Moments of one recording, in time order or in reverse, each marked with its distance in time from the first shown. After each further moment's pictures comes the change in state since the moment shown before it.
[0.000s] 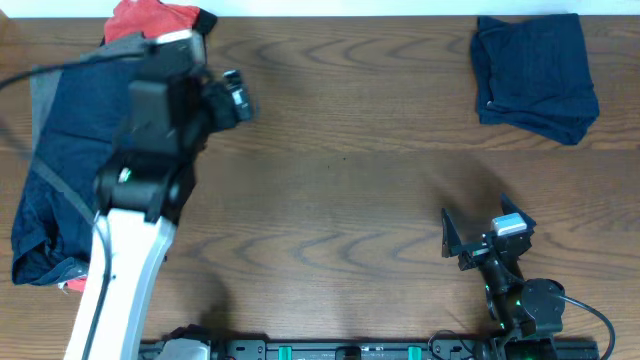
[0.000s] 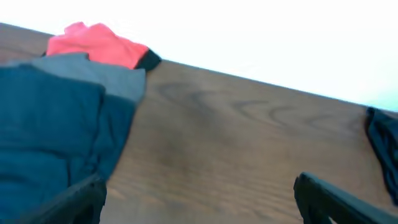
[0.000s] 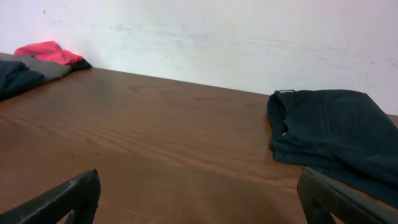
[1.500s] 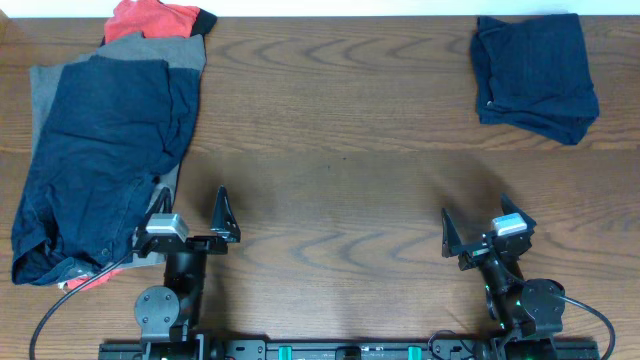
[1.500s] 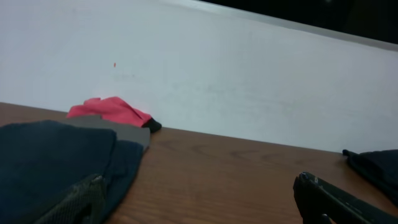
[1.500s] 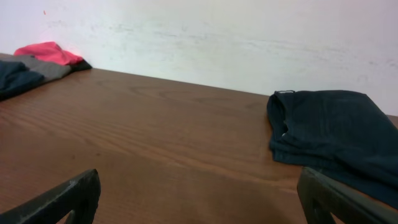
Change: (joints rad) left arm 0.124 -1.137 -1.219 0.722 0.113 0.098; right arm 0.000 -0.002 0.000 0.000 0.000 0.000
